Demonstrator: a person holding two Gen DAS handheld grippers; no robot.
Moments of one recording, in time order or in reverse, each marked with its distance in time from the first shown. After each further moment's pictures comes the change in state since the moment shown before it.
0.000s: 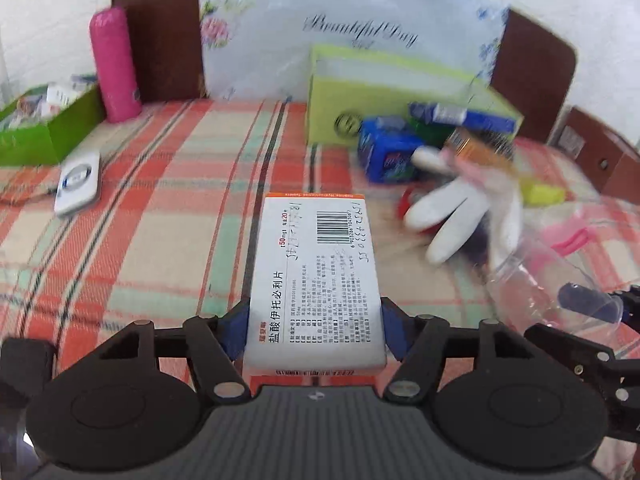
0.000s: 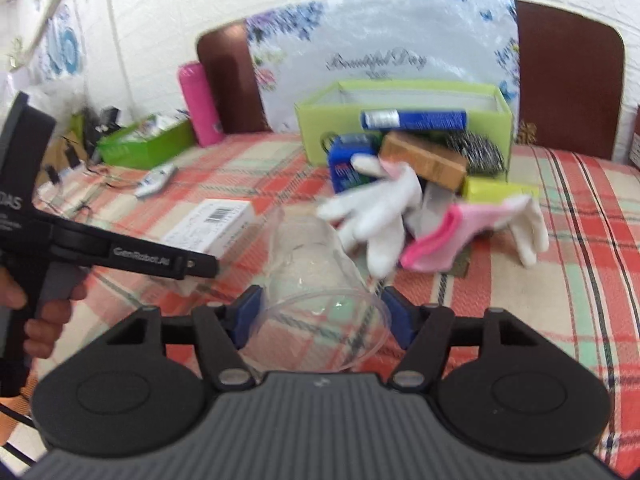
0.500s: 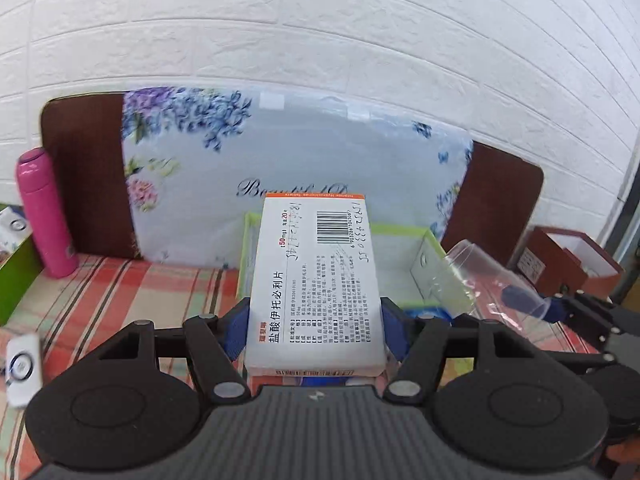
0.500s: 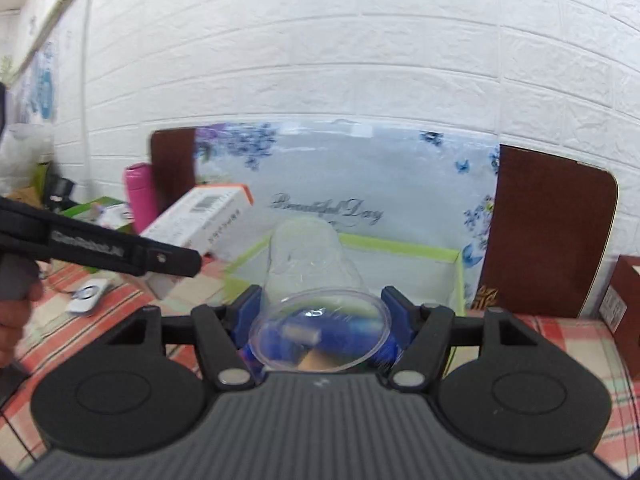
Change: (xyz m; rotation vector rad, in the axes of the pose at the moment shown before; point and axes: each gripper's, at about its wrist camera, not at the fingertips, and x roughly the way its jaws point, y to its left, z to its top) left arm 0.024 -0.031 0.154 0.004 -0.225 -0.117; right arm 0.065 -0.061 0.134 -0.087 -0.179 -0.194
